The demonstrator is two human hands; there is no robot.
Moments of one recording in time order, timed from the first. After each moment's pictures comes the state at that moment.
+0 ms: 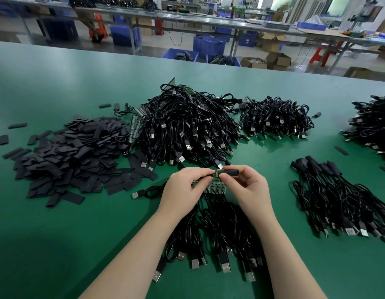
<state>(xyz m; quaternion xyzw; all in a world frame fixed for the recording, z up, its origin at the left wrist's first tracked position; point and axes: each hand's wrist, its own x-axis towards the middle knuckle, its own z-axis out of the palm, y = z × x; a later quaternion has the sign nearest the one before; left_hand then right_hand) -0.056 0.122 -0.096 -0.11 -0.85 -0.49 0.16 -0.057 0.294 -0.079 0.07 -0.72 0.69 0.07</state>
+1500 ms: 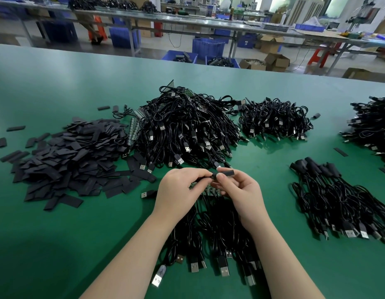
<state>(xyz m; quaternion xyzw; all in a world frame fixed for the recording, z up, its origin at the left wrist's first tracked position) -0.051 0.121 -0.085 -0.14 -0.86 -0.40 0.27 -0.054 0.280 -0.078 0.01 -0.64 0.77 -0.01</state>
